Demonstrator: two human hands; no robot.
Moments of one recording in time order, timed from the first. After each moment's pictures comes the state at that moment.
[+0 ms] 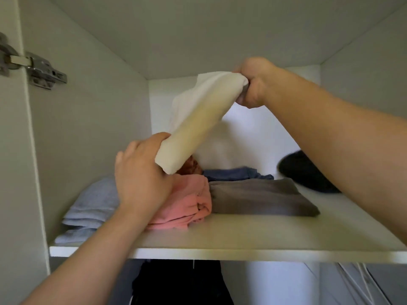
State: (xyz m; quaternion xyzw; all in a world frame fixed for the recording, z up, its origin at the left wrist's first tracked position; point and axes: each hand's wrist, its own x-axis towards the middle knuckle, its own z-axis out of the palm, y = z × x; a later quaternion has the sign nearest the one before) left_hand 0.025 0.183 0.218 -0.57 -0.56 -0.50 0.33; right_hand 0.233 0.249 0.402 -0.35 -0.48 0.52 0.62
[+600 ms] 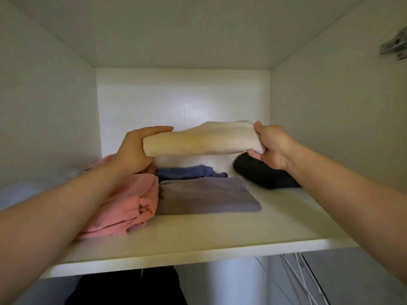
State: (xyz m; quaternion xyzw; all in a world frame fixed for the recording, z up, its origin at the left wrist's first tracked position) left_hand 0.057 0.322 0.245 -0.80 -0.29 -0.52 0.05; right_hand 0.382 0.293 0.281 -0.45 -0.46 0.42 0.65
